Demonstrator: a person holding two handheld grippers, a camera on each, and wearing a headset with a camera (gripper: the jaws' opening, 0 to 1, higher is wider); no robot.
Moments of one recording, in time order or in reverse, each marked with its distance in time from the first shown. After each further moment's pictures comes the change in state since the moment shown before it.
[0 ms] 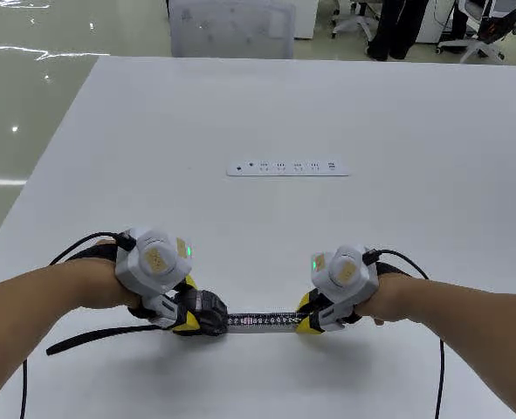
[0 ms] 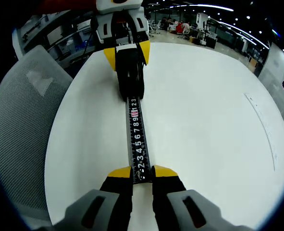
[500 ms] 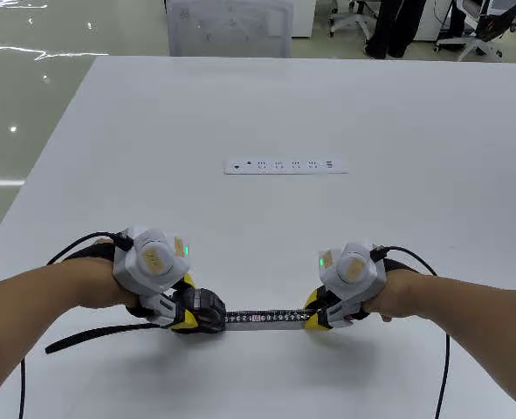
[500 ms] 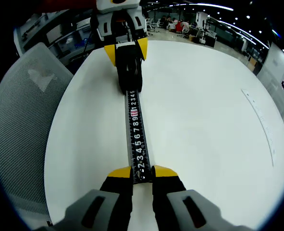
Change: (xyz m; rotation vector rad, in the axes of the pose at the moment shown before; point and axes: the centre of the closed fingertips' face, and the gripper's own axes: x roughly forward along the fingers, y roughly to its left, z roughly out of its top) left arm 0.001 0.000 0.000 0.010 -0.004 0.011; right arm -0.011 -0.002 -0.016 -0.003 0.017 -0.010
